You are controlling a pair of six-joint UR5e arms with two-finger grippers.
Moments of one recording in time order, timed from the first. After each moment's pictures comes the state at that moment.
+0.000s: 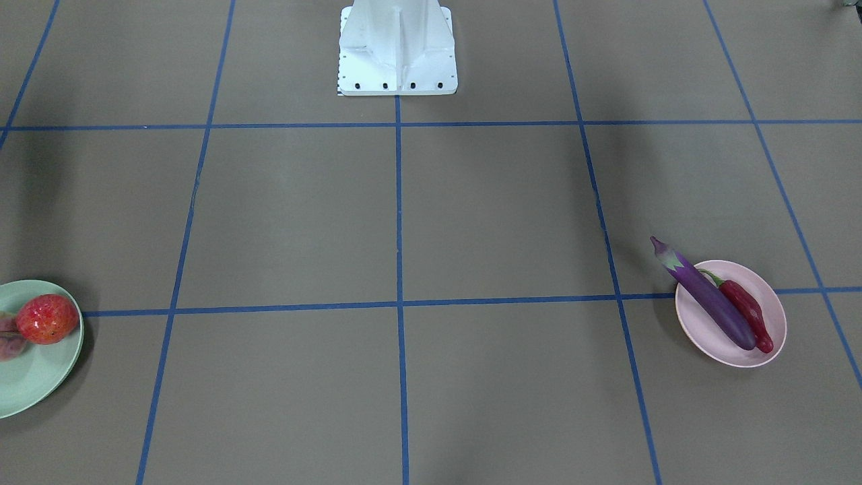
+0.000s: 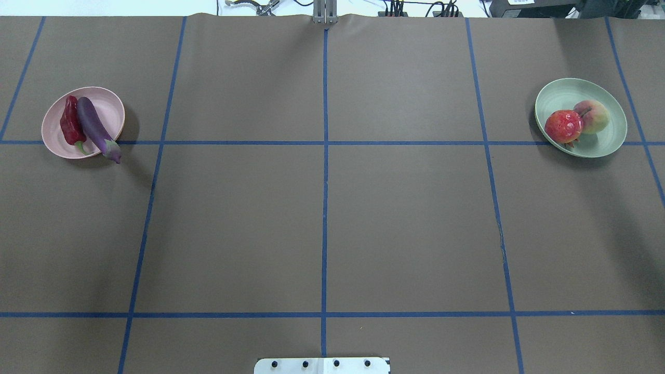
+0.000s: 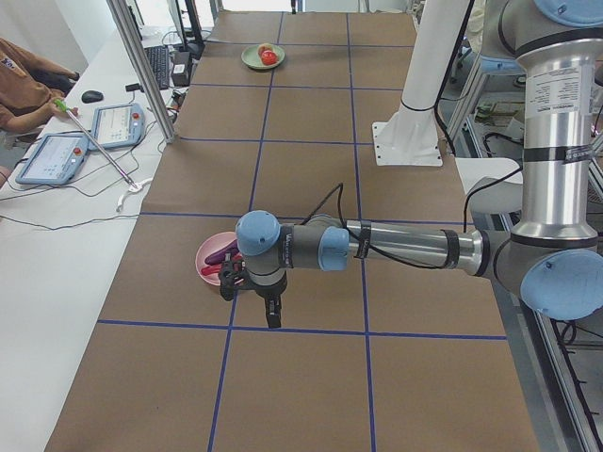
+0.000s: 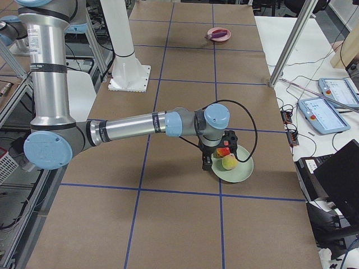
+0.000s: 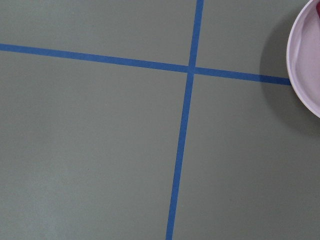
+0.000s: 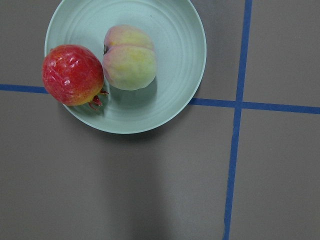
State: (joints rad) left arm -1.51 -1.50 -1.73 -1.50 -2.34 -0.19; right arm 1.47 -1.56 1.77 -1.70 2.39 0.05
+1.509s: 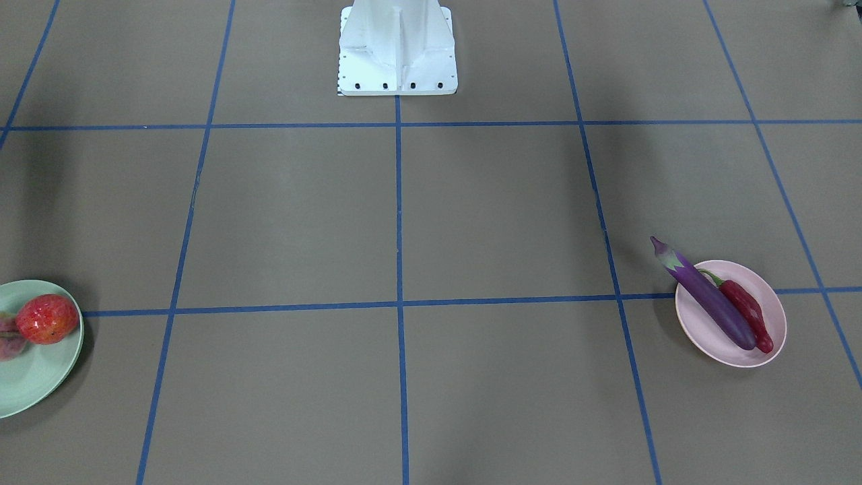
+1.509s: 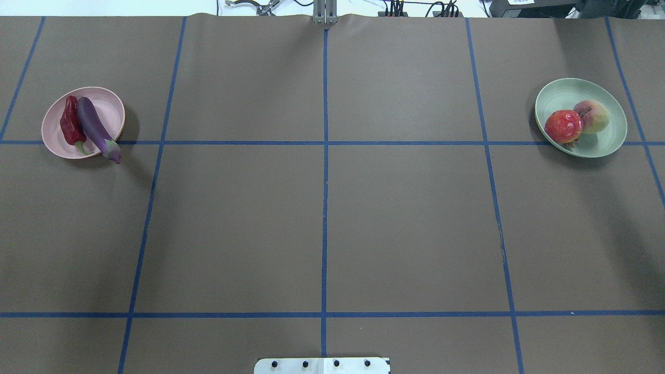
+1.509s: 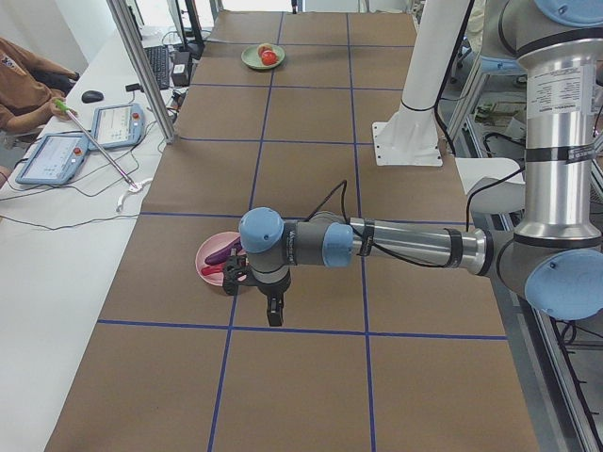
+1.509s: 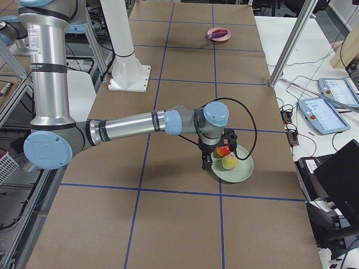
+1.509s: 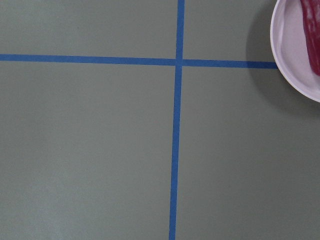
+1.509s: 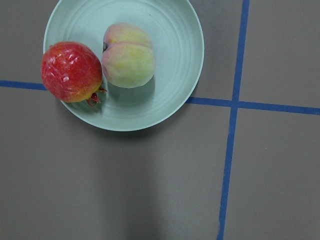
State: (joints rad) left arm -1.51 -1.48 -1.75 -1.49 -2.34 -0.09; right arm 1.45 -1.56 1.78 -1.71 2.35 0.05
